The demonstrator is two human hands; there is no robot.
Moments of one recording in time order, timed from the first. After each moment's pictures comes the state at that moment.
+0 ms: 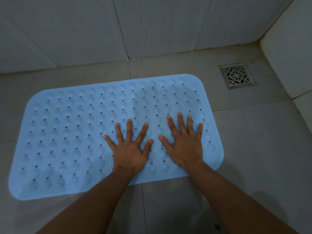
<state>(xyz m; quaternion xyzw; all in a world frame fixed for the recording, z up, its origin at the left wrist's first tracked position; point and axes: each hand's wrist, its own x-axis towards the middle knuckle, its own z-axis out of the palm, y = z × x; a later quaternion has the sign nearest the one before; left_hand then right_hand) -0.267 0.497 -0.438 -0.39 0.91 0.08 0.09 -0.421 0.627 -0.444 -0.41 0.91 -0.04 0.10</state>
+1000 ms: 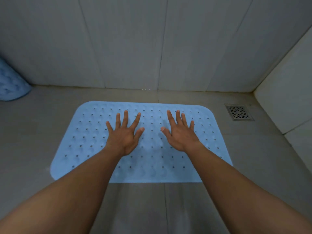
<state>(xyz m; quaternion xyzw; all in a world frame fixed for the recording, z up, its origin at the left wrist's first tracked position) -0.187 0.404 -0.342 -0.39 0.91 0.13 0.02 -0.368 0.538 -0.326 -0.48 0.86 -0.05 0.17</state>
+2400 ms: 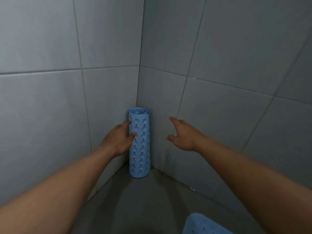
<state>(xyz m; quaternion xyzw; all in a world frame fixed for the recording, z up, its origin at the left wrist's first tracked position) 0.173 0.020 -0.072 -0.58 0.75 0.16 -0.25 -0.070 0.059 -0.017 -0.73 0.66 -0.10 0.11</state>
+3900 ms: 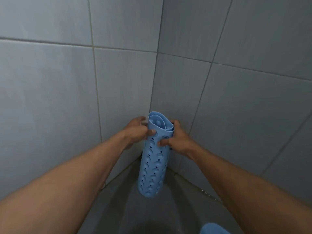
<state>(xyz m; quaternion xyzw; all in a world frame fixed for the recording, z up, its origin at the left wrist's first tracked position) 0.152 -0.008 -0.098 -0.51 0.57 0.50 -0.40 -0.028 0.002 -0.111 -0.64 0.57 -0.35 0.38</state>
